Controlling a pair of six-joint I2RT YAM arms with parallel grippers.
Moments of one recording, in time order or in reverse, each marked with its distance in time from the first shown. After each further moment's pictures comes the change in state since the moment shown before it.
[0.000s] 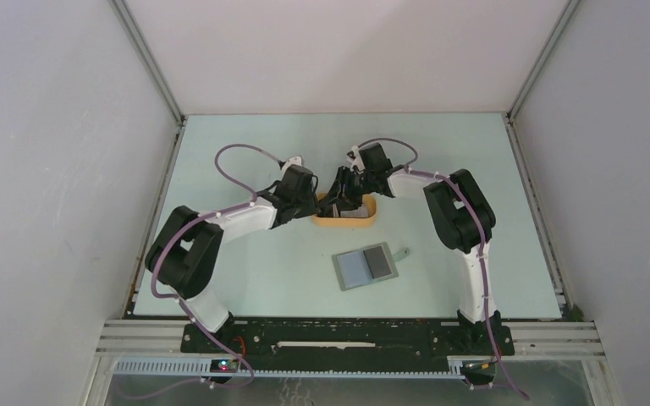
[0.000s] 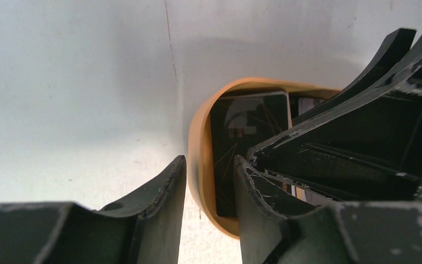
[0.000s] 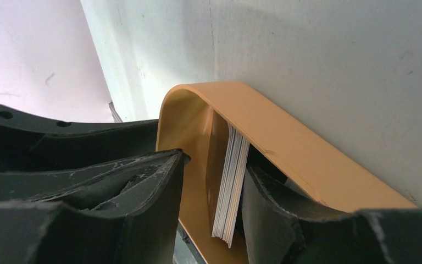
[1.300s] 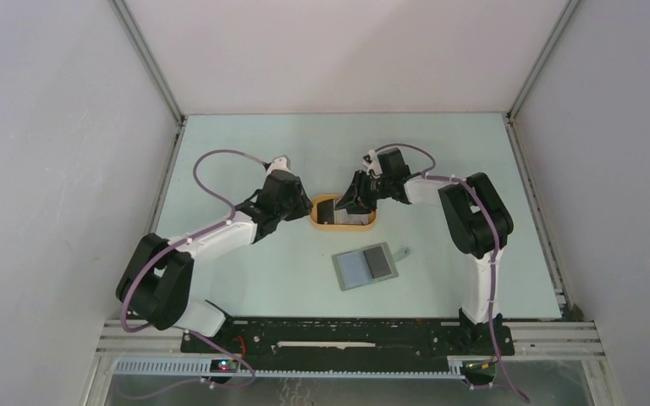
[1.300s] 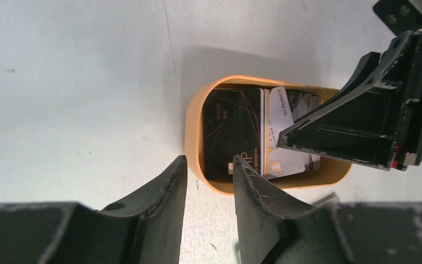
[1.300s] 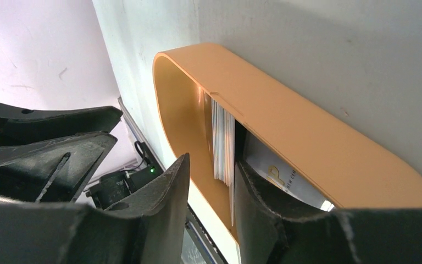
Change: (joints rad) left arm 0.025 -0.227 -0.145 0.051 0.036 0.000; right arm -0.074 -0.111 -0.195 0.109 -0.069 0.008
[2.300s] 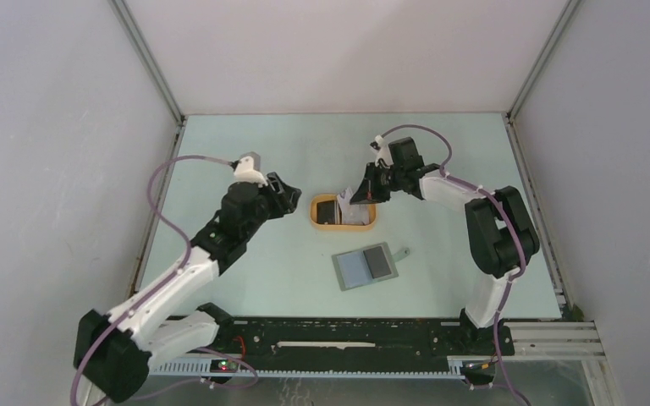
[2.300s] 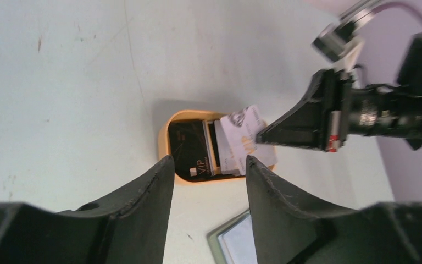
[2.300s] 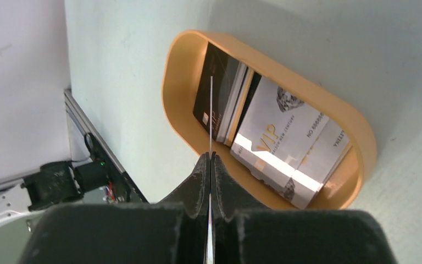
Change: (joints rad) left arm 0.010 -0.426 -0.128 0.026 -0.002 0.061; right arm -0.025 -0.218 -0.020 -0.176 0.127 -0.277
